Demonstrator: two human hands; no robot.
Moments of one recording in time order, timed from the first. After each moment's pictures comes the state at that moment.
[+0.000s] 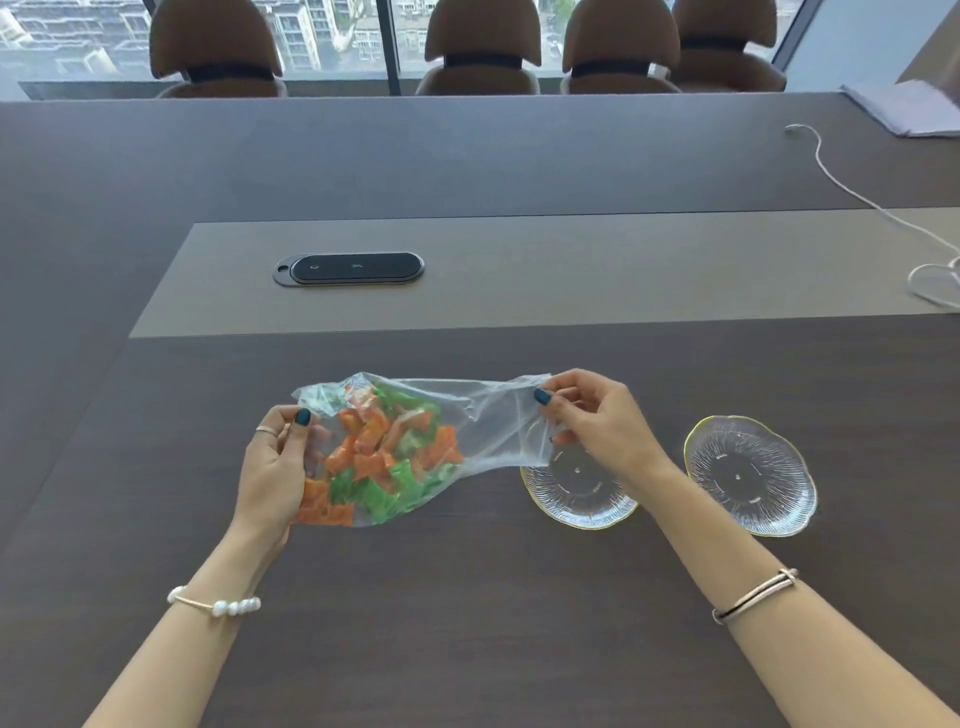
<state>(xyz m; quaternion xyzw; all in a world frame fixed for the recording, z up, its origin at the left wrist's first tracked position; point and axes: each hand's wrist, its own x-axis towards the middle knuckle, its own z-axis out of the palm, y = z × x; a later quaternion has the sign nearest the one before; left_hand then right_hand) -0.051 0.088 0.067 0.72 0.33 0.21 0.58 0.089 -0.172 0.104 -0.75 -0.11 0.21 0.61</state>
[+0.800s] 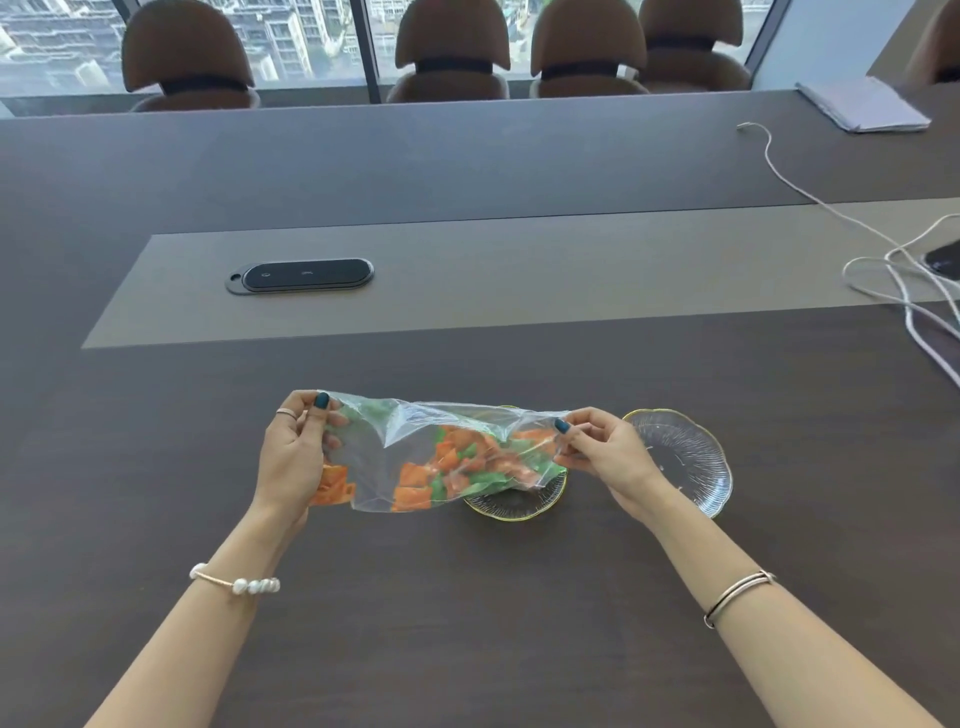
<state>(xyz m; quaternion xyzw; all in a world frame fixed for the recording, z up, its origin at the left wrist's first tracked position) -0.007 -0.007 0.090 0.71 0.32 0.19 0.60 0.114 -0.280 0.062 -0.68 0.02 0.27 0.68</state>
